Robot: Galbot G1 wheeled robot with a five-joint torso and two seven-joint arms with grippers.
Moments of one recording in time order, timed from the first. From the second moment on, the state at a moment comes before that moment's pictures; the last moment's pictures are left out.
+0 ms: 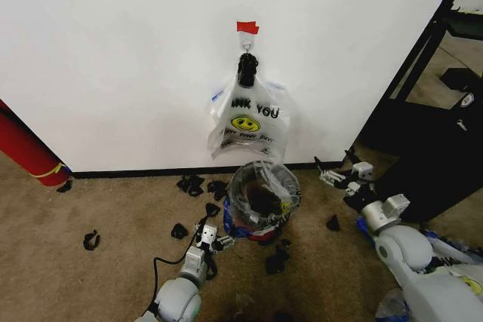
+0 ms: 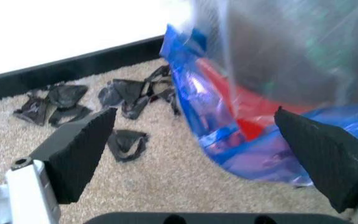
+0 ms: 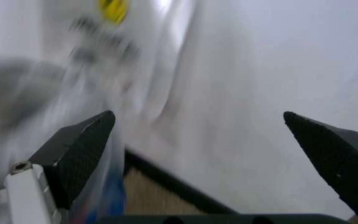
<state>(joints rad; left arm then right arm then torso) 1.30 -1.21 -0.07 -1.70 -0.16 0.04 -0.15 -1.17 0.99 0.52 1.56 0.26 0.29 -0.46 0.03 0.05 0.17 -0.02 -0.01</state>
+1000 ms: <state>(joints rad) 1.36 -1.21 -0.11 -1.87 -0.15 0.04 -0.17 -0.87 1.23 0.48 0.90 0.17 0.68 -0.57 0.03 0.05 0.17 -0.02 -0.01</state>
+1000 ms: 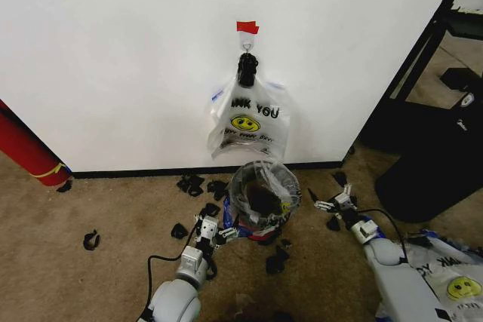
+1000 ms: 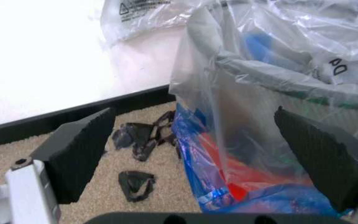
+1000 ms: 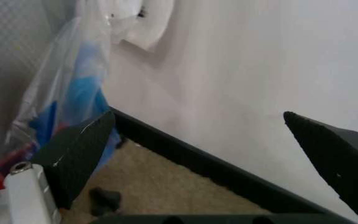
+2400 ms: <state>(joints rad) 1.37 -1.19 -0.12 -1.90 -0.16 0.04 -0.19 -0.82 1.31 0.45 0.76 -0.13 0.63 -0.32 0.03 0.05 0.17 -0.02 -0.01</state>
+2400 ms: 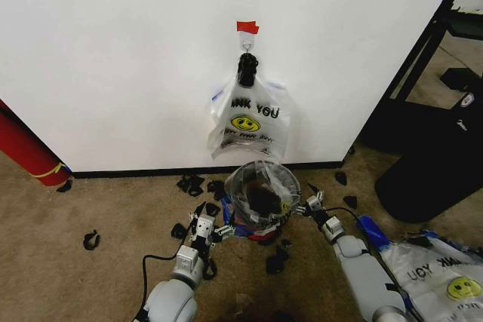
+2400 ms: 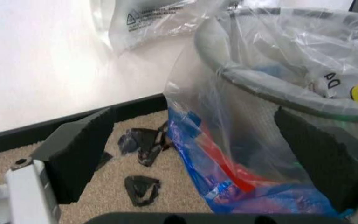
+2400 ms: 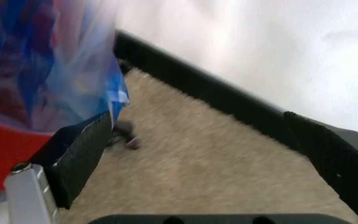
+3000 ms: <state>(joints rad) 1.37 -1.24 -0.24 -2.05 -0.30 -0.07 -0.17 -1.30 1.15 0.49 1.74 0.42 0.33 -0.06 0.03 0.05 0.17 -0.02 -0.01</state>
